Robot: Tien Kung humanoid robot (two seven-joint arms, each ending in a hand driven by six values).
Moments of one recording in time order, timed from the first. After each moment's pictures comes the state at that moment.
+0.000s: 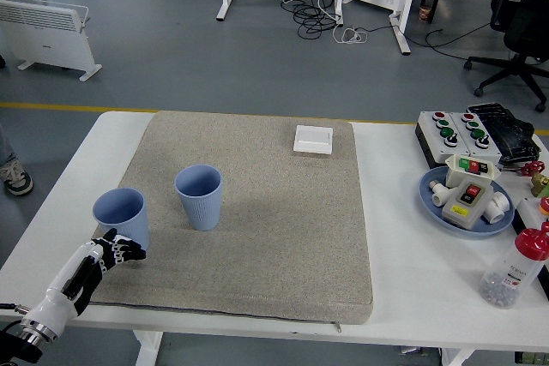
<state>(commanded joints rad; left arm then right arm) -0.14 0.46 -1.00 -1.09 0.83 -0.11 -0.54 0.07 -0.13 1.17 0.18 -0.57 -0.12 -0.24</state>
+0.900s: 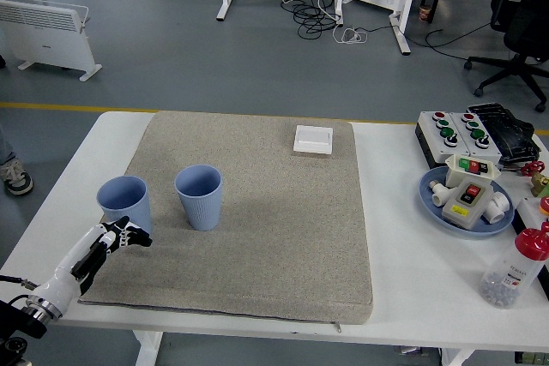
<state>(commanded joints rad) -0.27 0.47 -0.96 -0.99 0.94 -0.11 -0.53 0.07 -0.13 1.17 0.18 -0.57 -0.12 -0.24</state>
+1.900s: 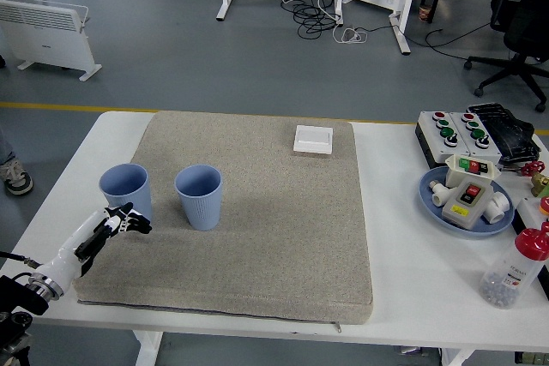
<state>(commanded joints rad) -0.39 0.47 -0.88 -0.86 0.93 -0.12 -0.51 0.06 -0.13 1.16 0.18 -0.57 -0.12 -0.24</state>
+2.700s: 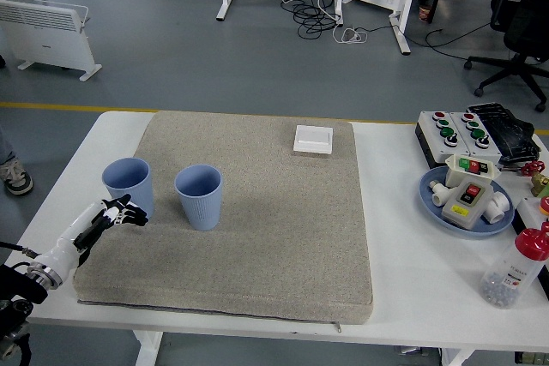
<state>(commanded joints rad) -0.46 0.46 -0.87 -0.79 0.94 -0.12 -0.50 0.07 -0.13 1.16 0.18 -0.57 -0.12 -0.24</state>
